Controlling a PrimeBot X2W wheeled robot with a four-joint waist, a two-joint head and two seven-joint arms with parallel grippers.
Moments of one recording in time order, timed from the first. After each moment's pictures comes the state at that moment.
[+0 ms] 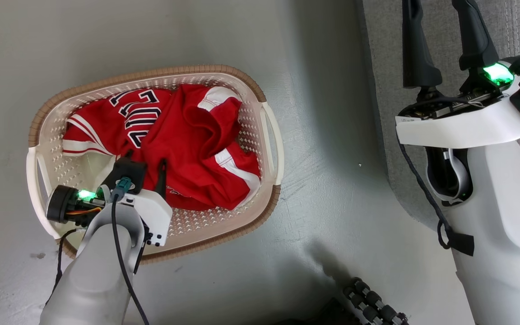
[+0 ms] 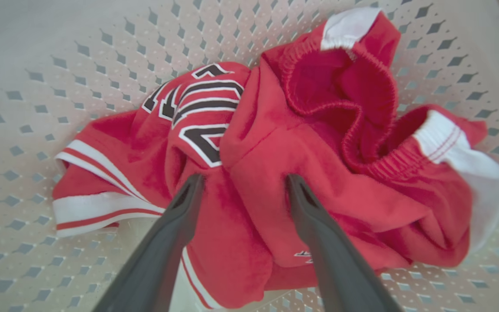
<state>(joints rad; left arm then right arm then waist) -0.70 0.11 -0.30 1.03 -0.03 0.06 -0.24 -0.66 -0.05 0.11 0.24 0.26 0.12 -0.25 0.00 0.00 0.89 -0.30</state>
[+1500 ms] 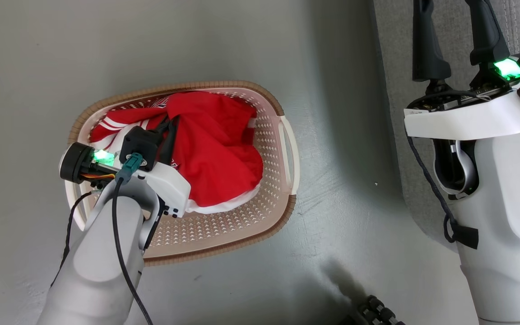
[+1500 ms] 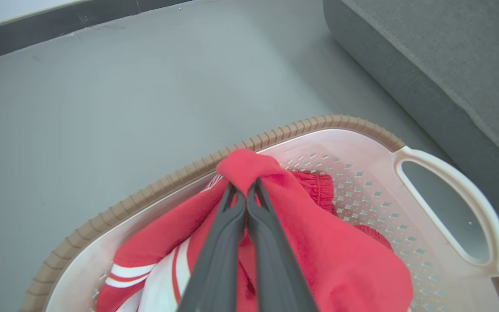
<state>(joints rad) -0.71 0.11 -0.33 0.80 -0.04 -0.01 -0.25 -0.68 -0.05 0.07 0.26 0.23 0.12 -0.25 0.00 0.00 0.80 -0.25</state>
